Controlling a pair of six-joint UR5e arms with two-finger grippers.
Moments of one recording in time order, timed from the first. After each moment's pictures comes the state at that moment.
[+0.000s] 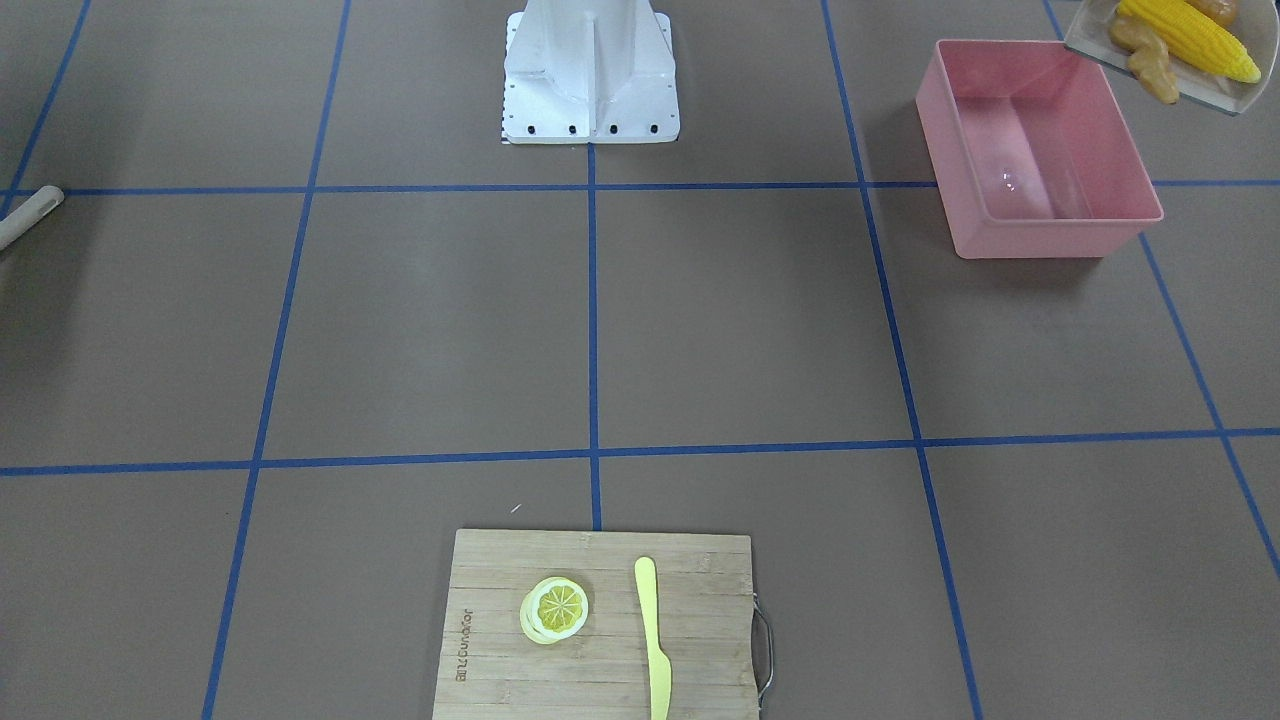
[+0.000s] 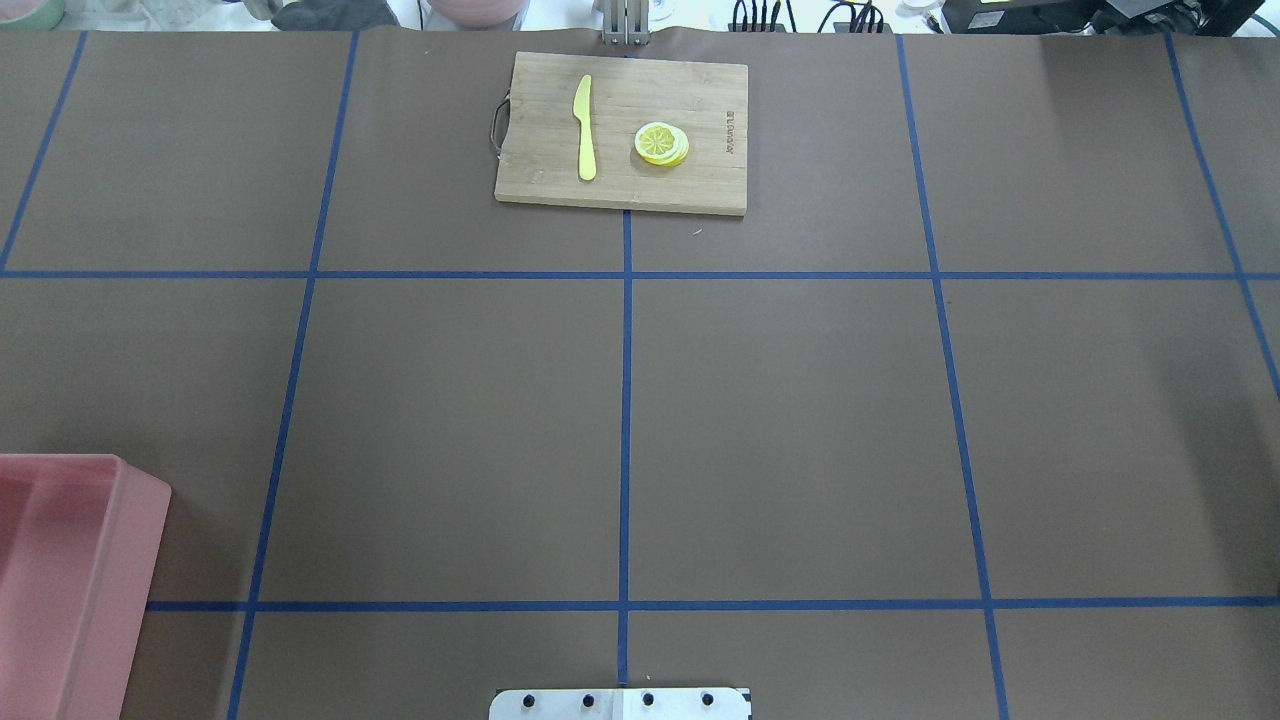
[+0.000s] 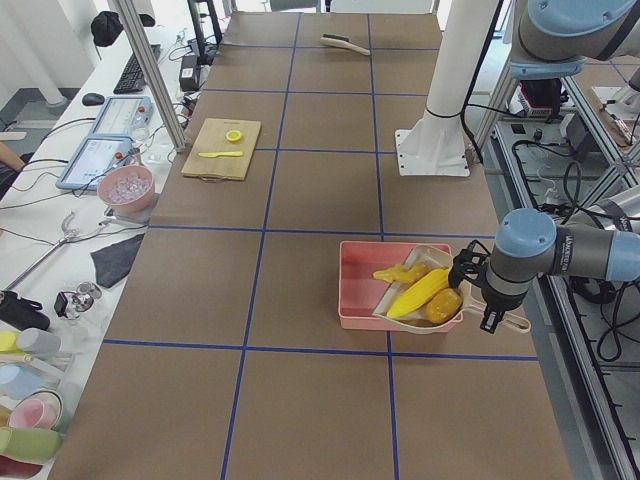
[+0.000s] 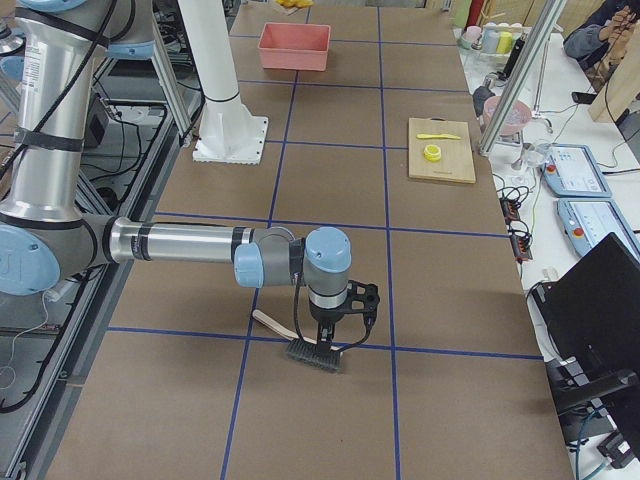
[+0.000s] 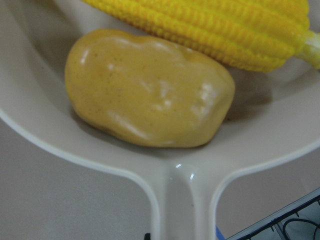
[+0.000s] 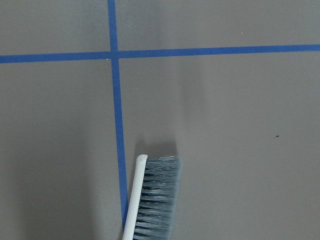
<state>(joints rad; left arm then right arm) -1.30 -0.37 -2.21 -2.16 -2.32 0.34 1.52 -1.78 1.77 -1.48 2.21 0.17</state>
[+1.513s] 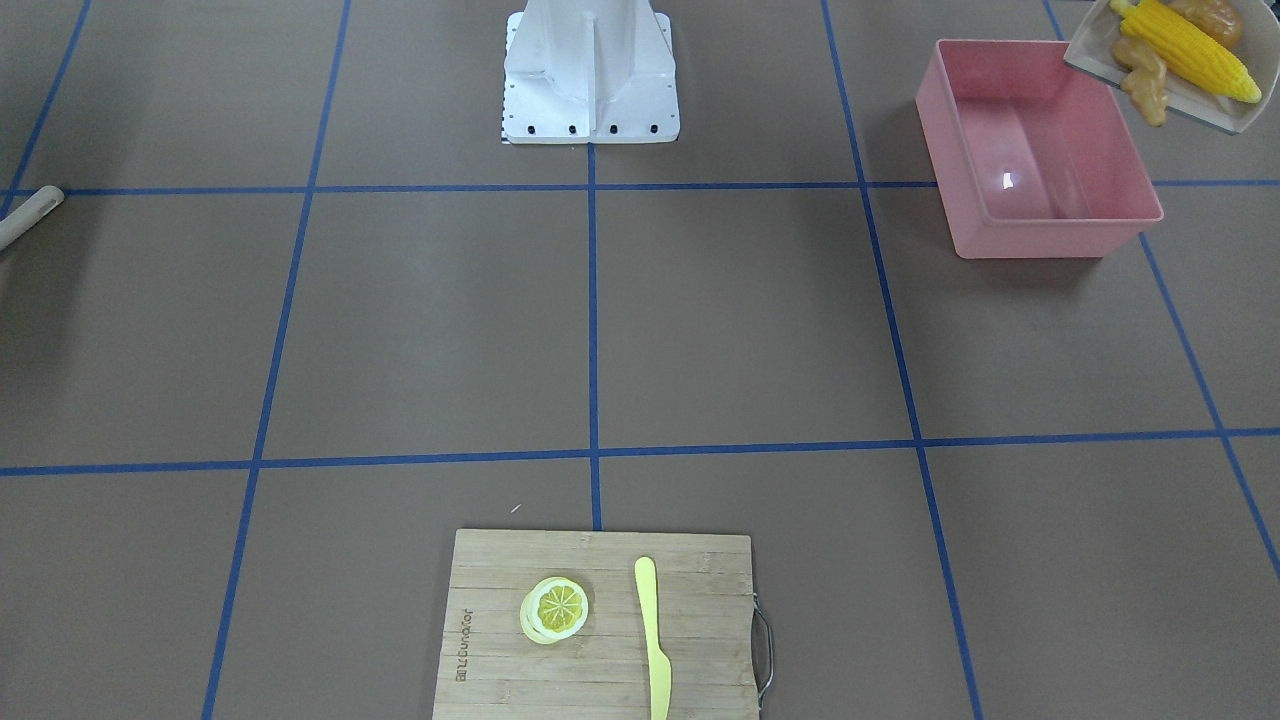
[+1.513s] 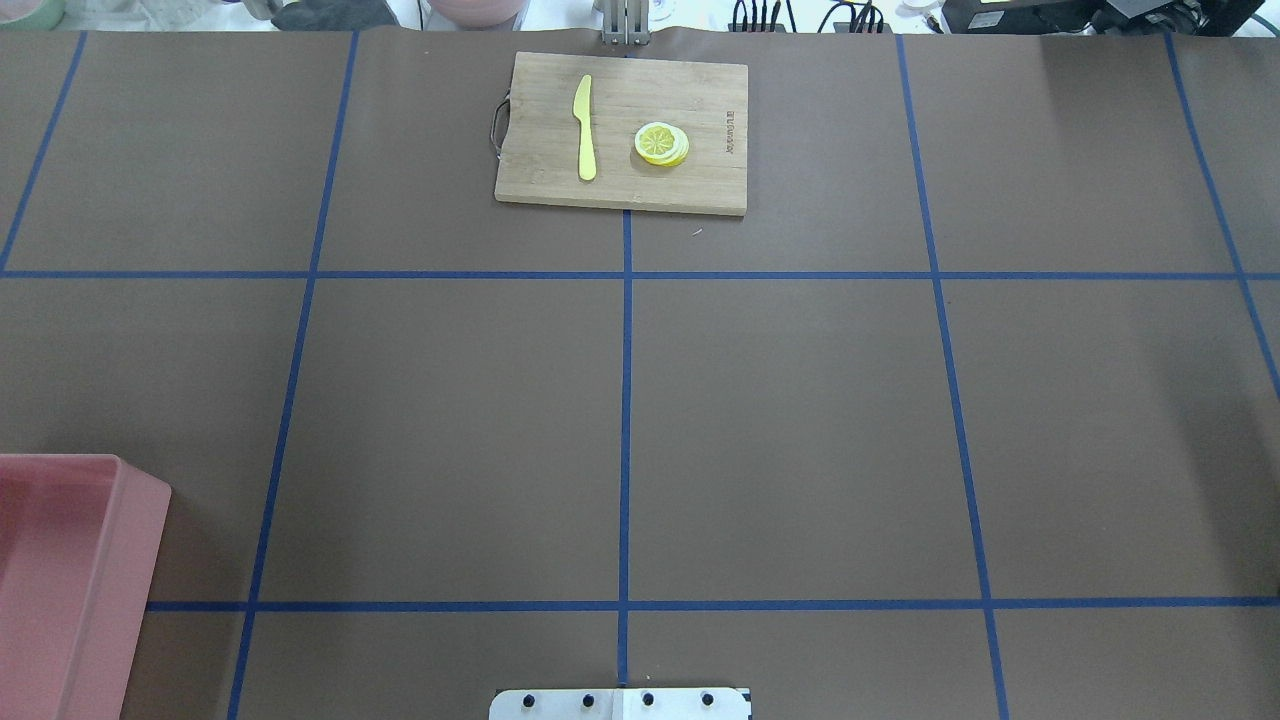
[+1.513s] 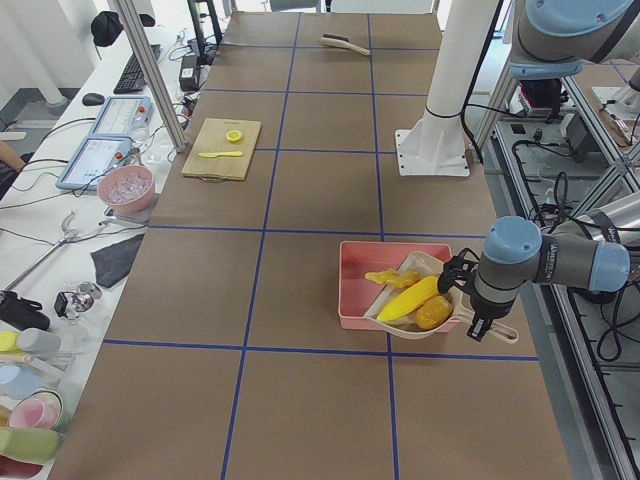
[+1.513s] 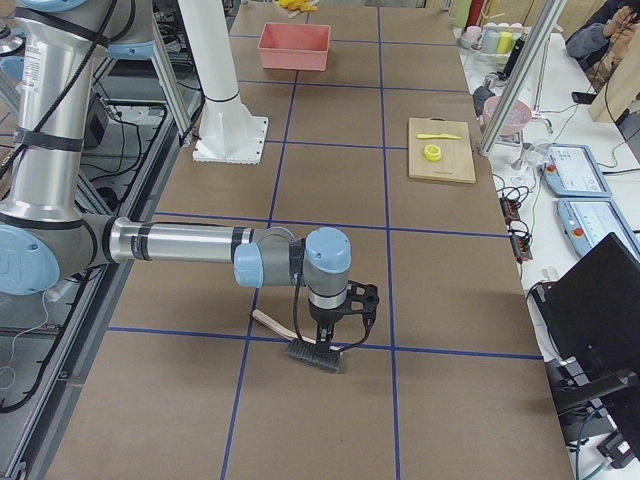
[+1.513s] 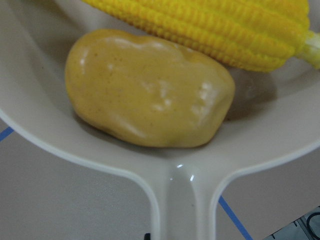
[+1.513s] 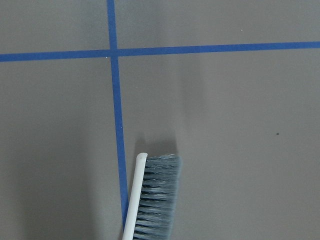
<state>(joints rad) -1.29 -0.43 -2.18 -2.16 -2.28 0.36 1.52 -1.78 1.77 -1.48 2.21 0.17</state>
